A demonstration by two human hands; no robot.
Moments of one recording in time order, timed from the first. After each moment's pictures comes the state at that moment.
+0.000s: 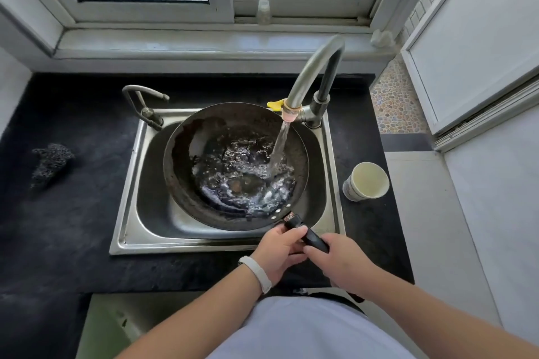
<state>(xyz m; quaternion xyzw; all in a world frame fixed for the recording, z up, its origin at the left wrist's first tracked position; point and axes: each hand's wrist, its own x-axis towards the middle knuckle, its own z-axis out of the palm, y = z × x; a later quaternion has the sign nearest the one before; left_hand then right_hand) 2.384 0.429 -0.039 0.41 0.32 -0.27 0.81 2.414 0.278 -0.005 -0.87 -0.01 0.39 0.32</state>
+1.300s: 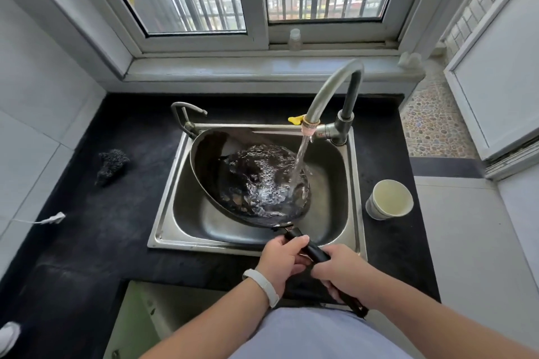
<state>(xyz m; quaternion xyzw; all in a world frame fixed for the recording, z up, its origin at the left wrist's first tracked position) 2.369 0.436 -0.013 0.50 0.41 -0.16 0.75 2.418 0.296 0.022 -0.74 0.00 0.53 0.41</state>
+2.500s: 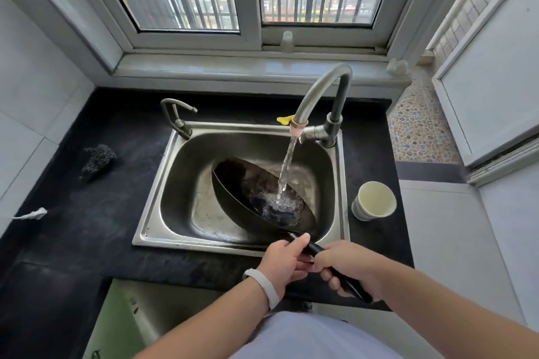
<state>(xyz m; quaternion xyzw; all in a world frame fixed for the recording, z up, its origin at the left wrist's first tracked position) 2.378 0.408 -0.002 0.49 0.42 -0.21 0.73 2.443 0.277 0.047 -0.65 0.13 0.62 0.41</state>
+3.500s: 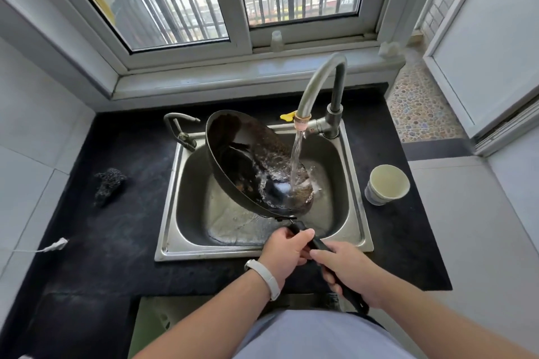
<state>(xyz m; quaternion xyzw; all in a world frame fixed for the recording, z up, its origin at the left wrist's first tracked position) 2.371 0.449 0.008 0.62 0.35 -0.20 0.67 2.392 0.304 0.031 -0.69 0.06 0.50 0.51</state>
